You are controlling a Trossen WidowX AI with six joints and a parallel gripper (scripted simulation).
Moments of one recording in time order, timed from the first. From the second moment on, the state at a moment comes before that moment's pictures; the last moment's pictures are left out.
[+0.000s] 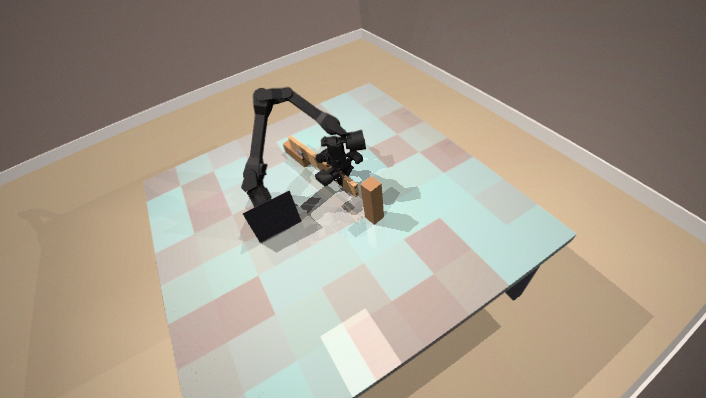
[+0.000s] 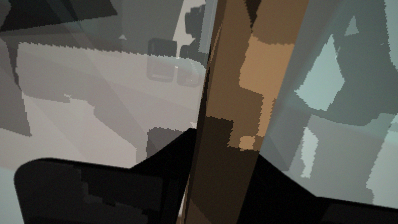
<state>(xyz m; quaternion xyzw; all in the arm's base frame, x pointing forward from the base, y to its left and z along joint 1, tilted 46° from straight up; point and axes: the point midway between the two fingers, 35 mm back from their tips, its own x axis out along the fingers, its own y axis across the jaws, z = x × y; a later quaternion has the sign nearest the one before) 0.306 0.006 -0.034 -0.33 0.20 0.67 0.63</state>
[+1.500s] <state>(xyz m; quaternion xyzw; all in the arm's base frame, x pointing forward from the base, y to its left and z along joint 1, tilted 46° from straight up) 0.310 -0.004 -0.042 -0.33 0.20 0.67 0.63</state>
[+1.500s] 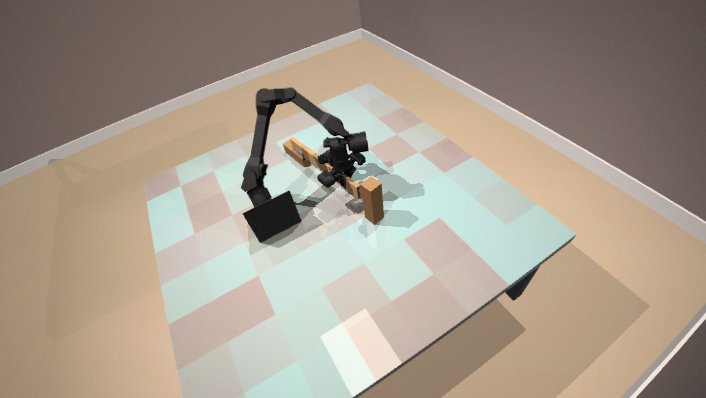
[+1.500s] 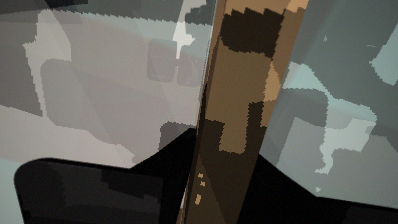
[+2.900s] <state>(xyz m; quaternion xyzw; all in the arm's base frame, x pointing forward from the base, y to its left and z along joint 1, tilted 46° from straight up) 0.312 -0.013 -0.050 -0.33 0.20 0.67 0.63</state>
